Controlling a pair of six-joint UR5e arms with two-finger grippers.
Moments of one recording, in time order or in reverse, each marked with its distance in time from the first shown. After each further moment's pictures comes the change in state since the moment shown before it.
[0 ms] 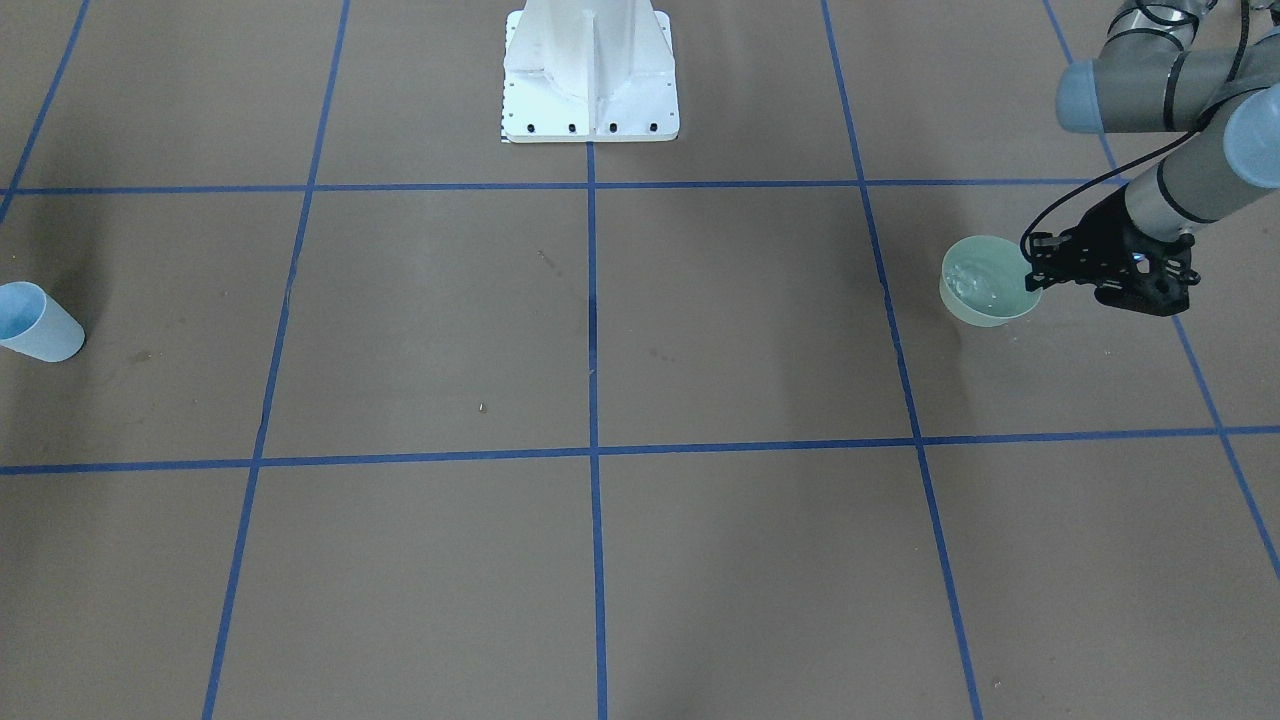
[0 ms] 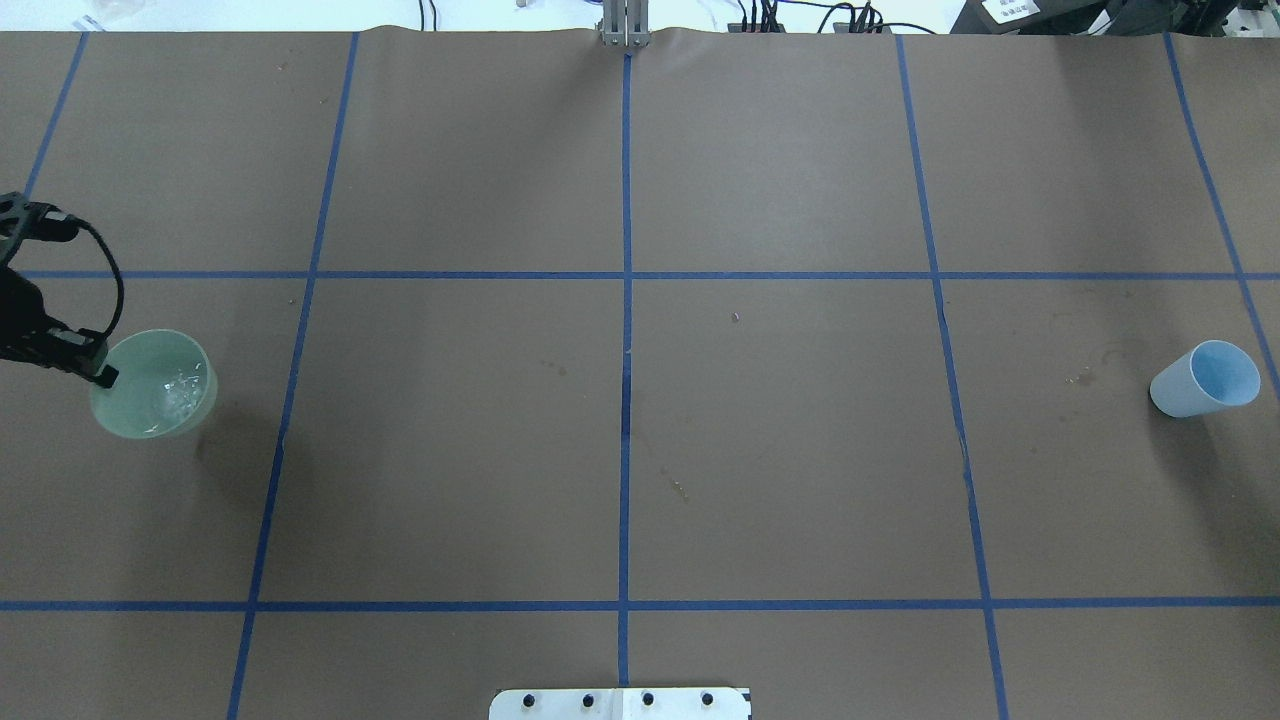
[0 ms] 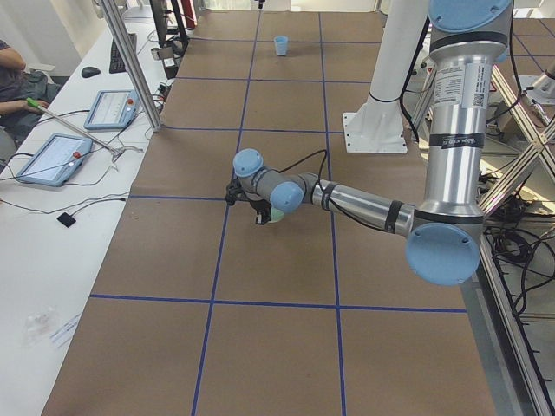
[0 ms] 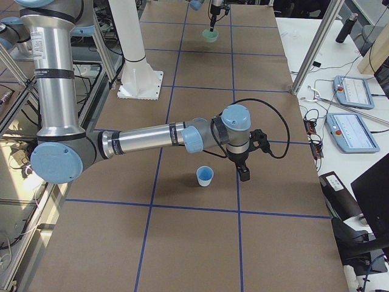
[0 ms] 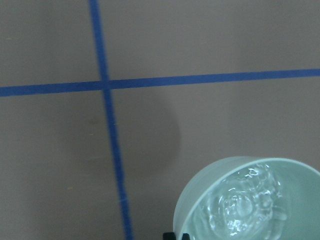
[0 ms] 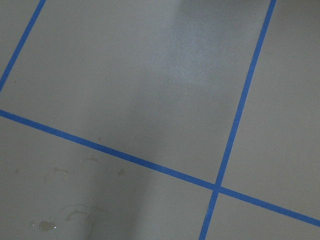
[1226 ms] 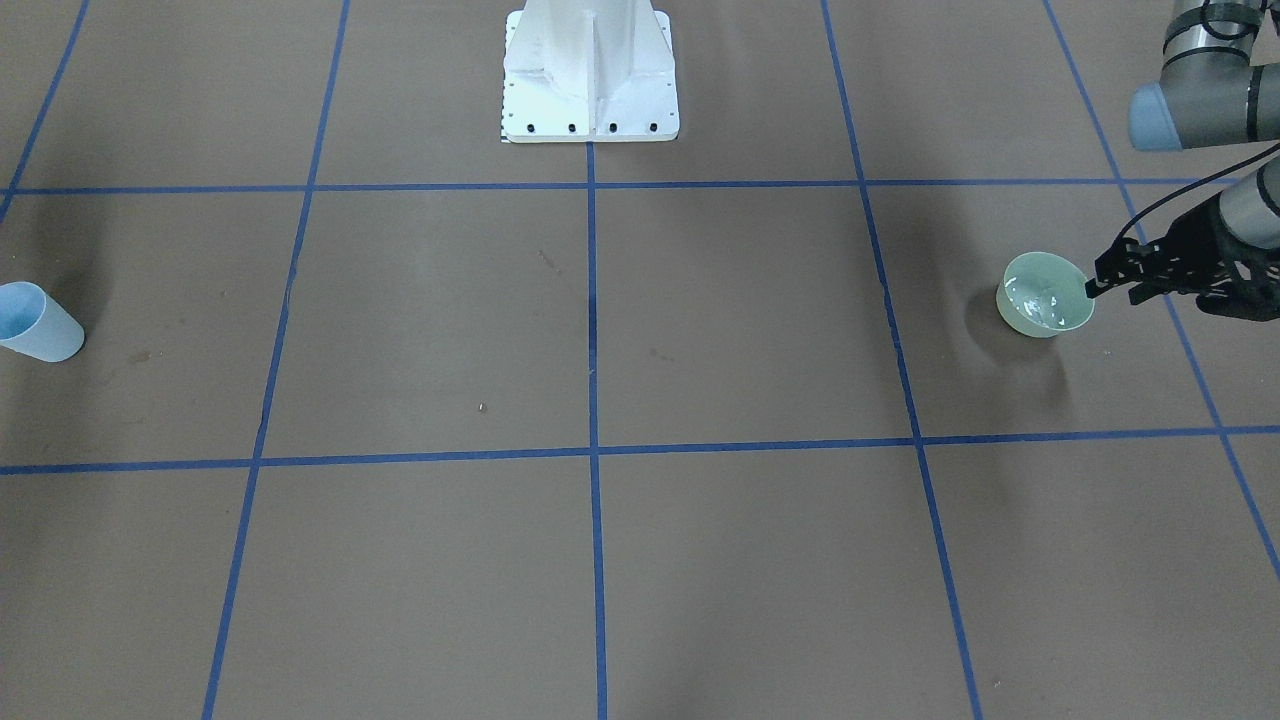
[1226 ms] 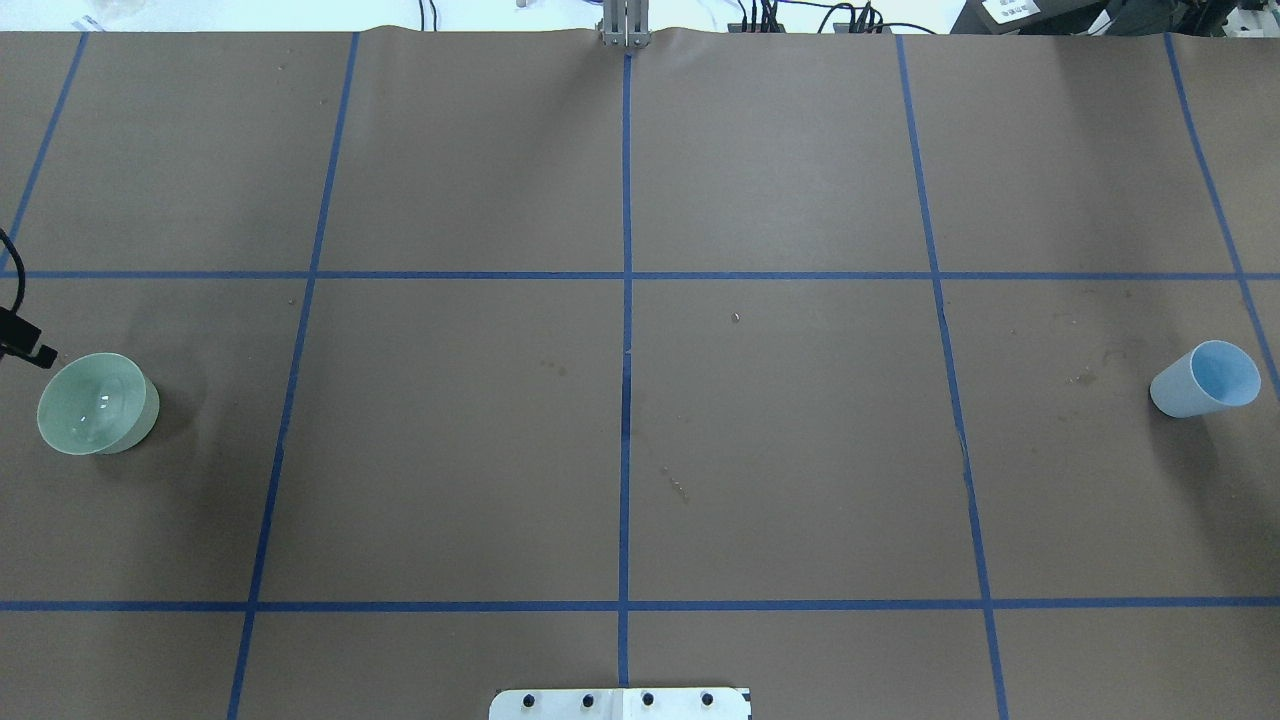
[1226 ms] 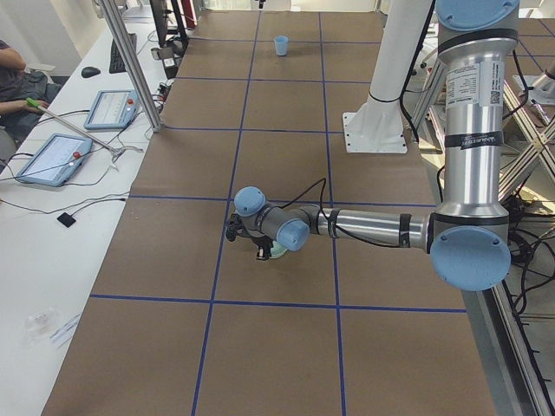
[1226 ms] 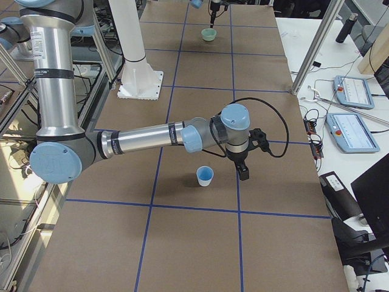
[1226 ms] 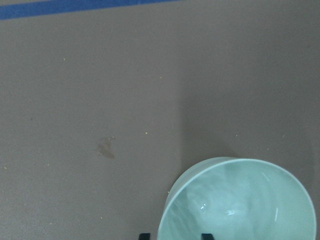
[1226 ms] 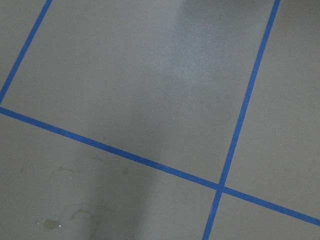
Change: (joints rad) left arm -0.154 0.008 0.110 -0.094 -0.055 0.044; right arm -0.001 -0.007 0.008 0.000 0.023 0.002
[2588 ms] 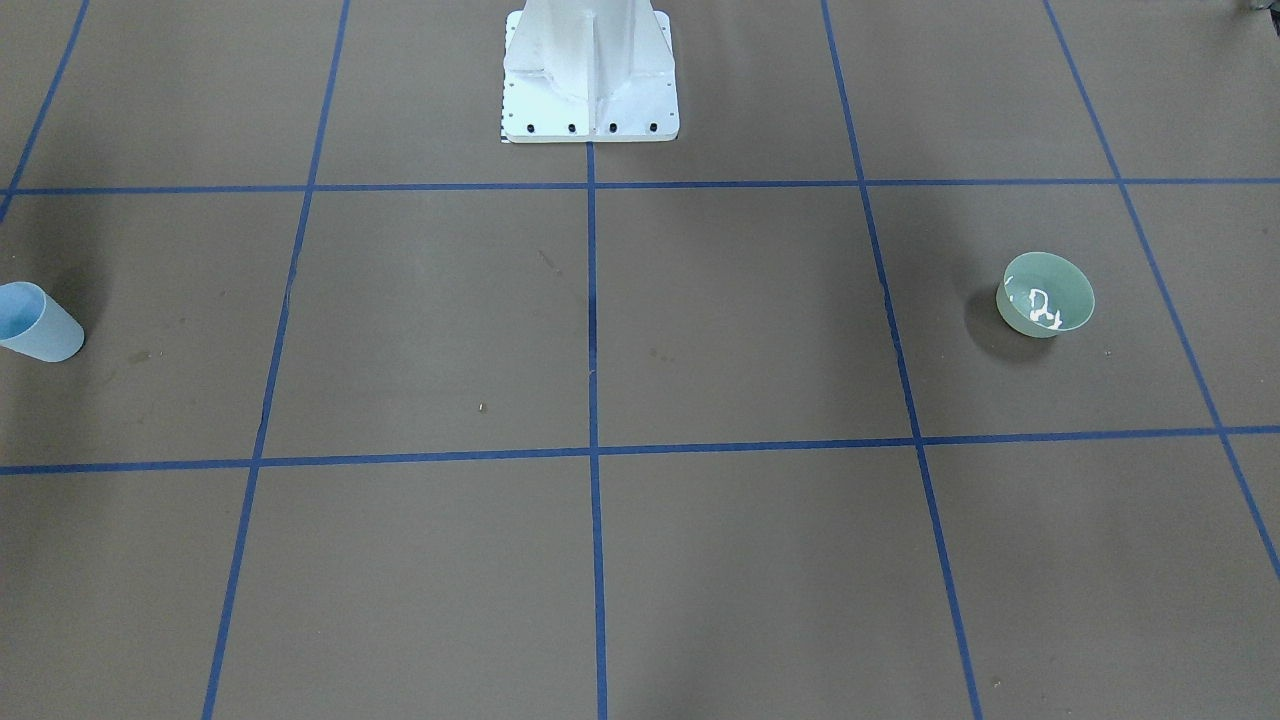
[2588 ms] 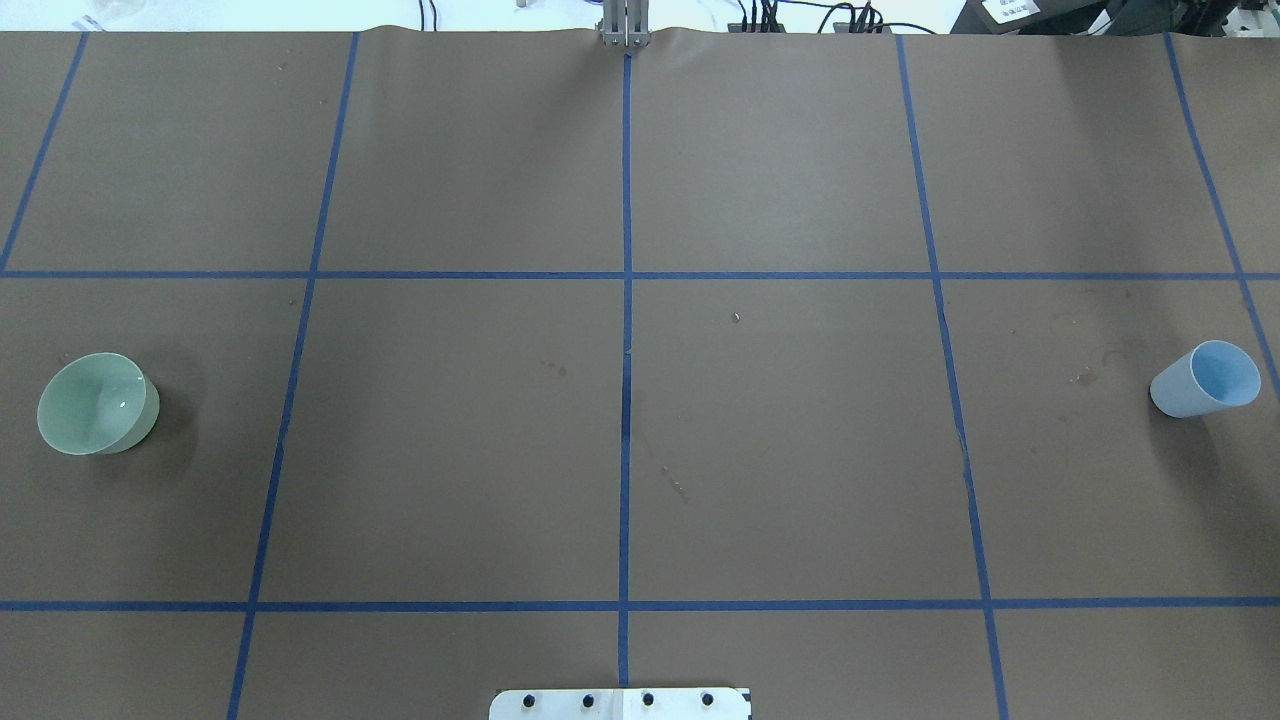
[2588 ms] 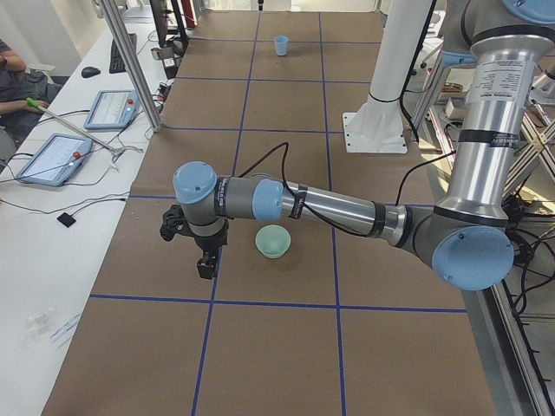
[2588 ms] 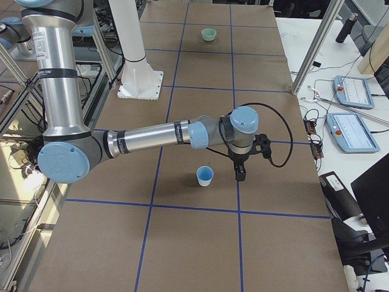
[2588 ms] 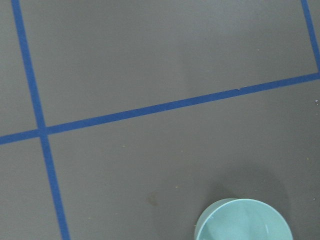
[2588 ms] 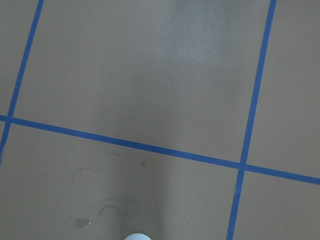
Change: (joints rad) left arm -0.392 -0.169 -0.013 0.554 0.085 0.554; right arm 0.001 0.043 -0.036 -0.143 0.009 0.103
